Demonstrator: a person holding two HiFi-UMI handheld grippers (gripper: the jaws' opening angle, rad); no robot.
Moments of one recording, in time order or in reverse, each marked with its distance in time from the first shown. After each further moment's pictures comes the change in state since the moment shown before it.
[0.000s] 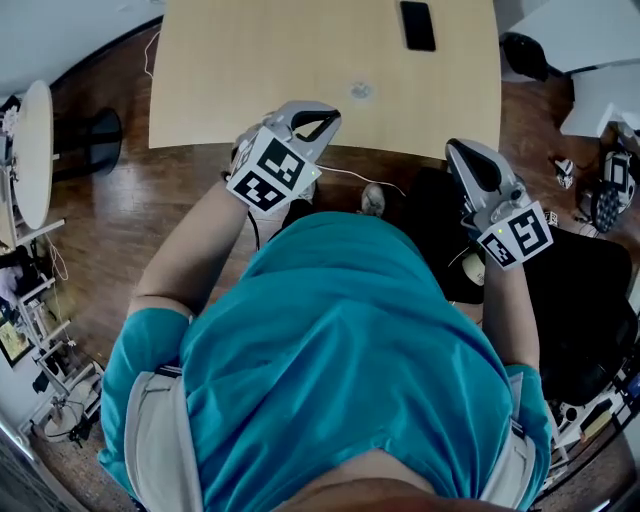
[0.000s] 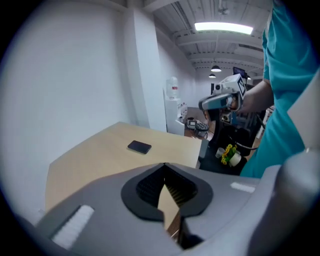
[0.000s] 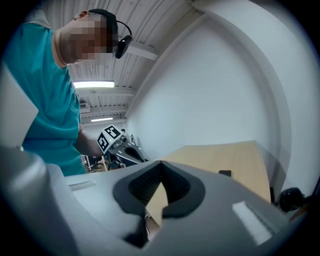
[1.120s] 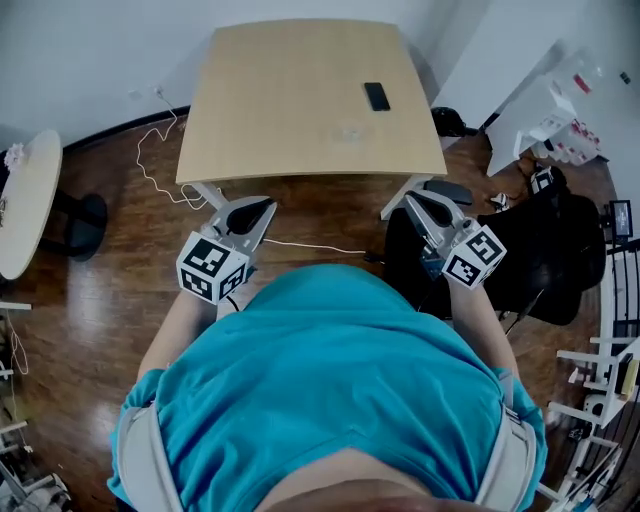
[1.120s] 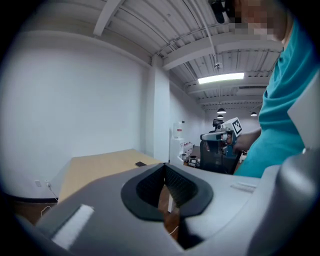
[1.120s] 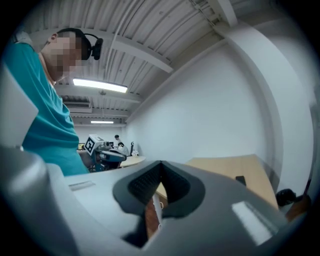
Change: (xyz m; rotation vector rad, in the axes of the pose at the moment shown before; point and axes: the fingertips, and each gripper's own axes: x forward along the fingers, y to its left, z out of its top) left arm -0.348 -0.129 -0.086 -0.173 -0.458 0.109; right arm -0.060 0.306 0.052 -0.069 -0.106 -0.079
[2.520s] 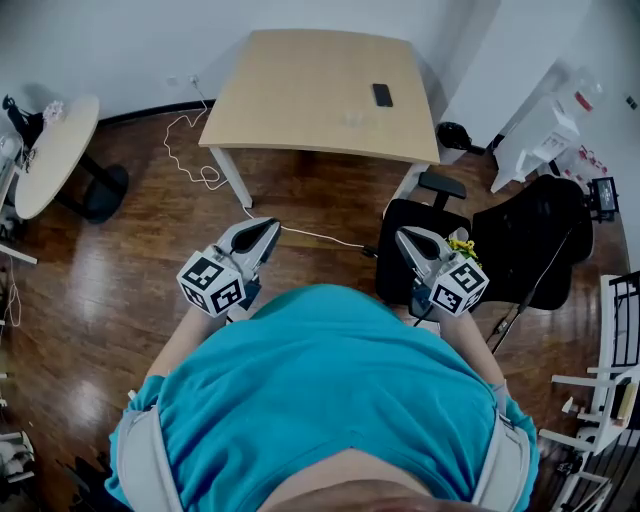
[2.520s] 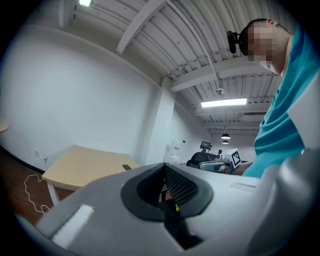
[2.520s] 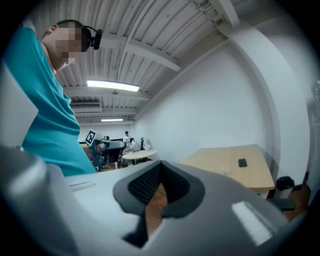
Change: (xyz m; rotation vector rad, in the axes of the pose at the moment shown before) left arm -0.106 -0.197 -0.024 -0.230 -0.224 0.056; right arm -0.167 0.119 -0.068 0.016 0.051 0.083
